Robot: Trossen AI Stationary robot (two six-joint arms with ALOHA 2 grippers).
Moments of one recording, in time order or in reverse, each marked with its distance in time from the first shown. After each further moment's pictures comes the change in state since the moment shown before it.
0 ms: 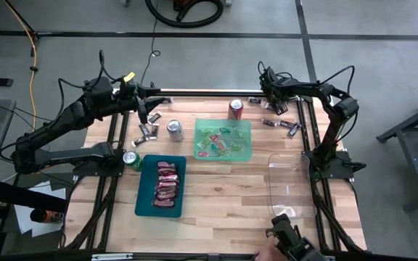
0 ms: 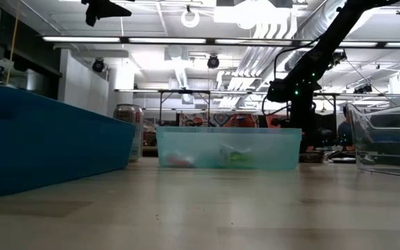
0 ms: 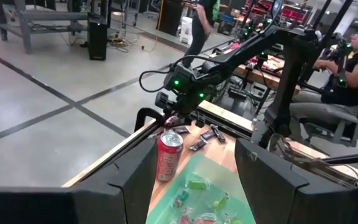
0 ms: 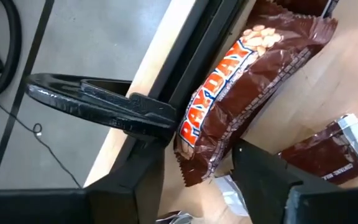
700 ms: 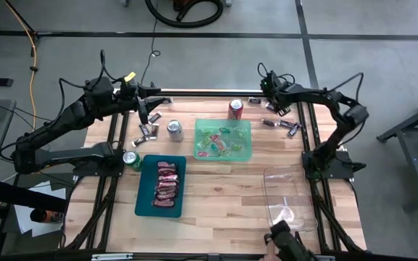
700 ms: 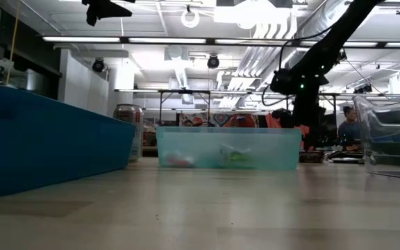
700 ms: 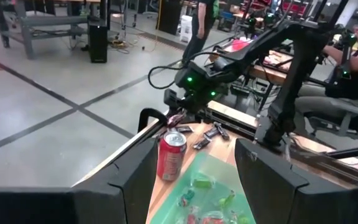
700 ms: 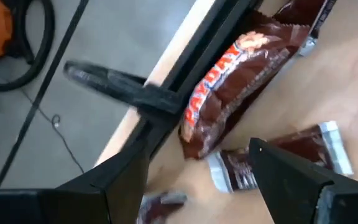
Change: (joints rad) left arm 0.000 0.004 0.000 0.000 0.001 0.044; right arm 0.052 -0.122 -0.107 0.098 0.061 -0.077
